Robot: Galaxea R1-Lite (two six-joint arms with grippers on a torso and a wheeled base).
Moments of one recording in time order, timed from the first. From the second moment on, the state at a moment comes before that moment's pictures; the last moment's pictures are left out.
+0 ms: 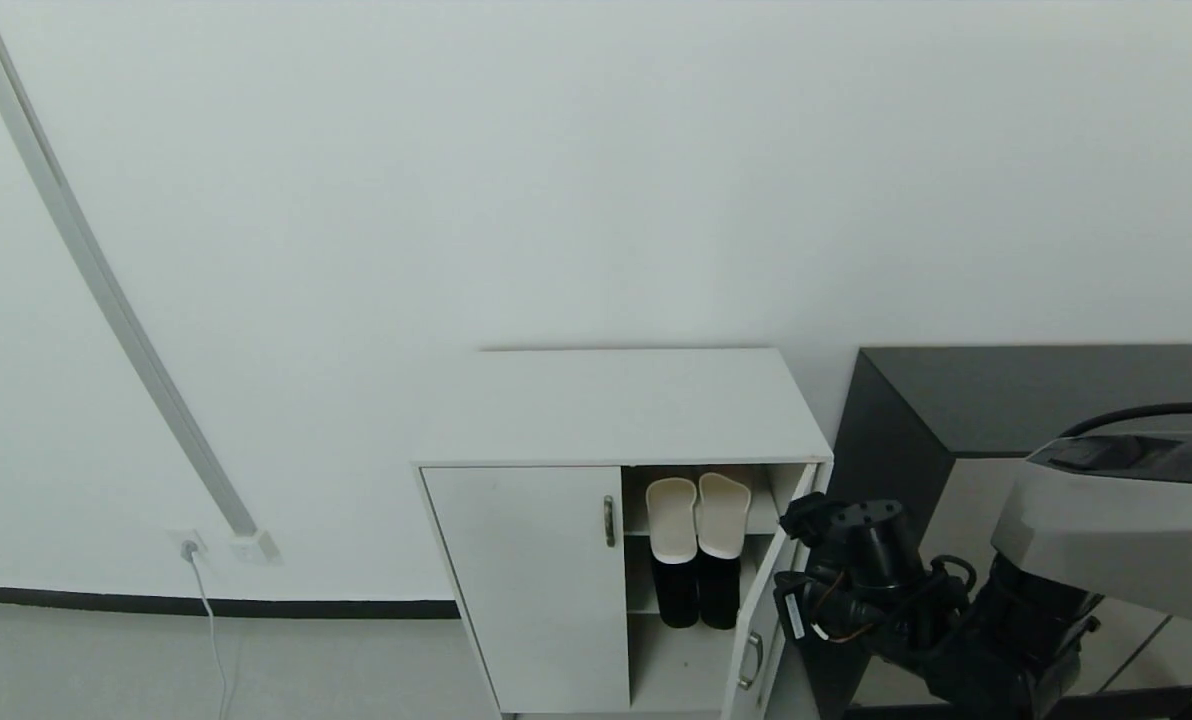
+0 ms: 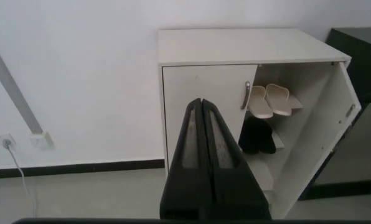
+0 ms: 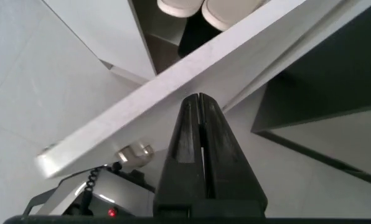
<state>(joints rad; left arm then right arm) 0.00 0.00 0.00 0.00 -0.05 -0.01 0.54 2.25 -0.66 -1.00 -0.11 0.06</state>
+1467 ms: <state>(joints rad) 0.00 0.00 0.00 0.00 -0.04 -0.01 0.53 2.56 -1.24 -0.93 -0.11 0.08</state>
